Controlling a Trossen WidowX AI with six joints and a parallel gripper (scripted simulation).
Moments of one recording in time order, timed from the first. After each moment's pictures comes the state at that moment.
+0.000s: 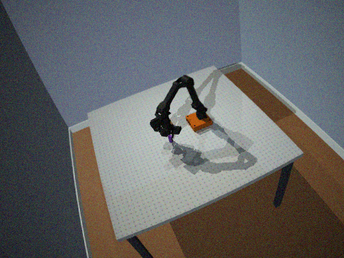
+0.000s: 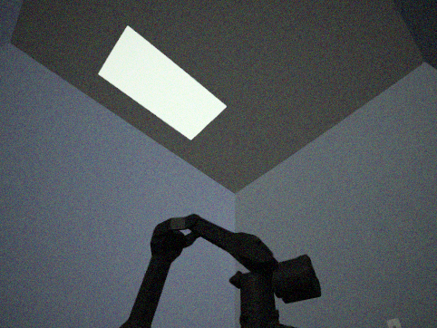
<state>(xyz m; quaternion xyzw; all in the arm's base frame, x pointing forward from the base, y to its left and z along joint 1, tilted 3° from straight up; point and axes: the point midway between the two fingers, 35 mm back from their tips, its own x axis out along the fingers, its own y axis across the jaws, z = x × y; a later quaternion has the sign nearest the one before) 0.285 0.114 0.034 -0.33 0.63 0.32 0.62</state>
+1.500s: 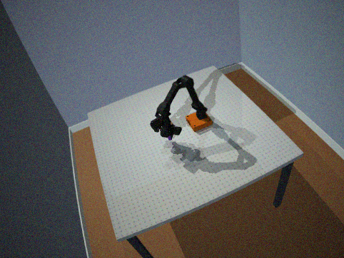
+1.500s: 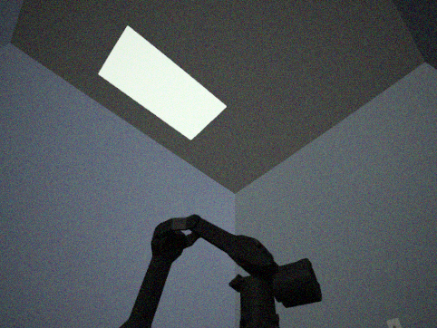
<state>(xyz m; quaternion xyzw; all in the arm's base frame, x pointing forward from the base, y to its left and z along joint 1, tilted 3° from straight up) 0.284 0.114 0.027 -0.33 0.63 0.32 0.62</state>
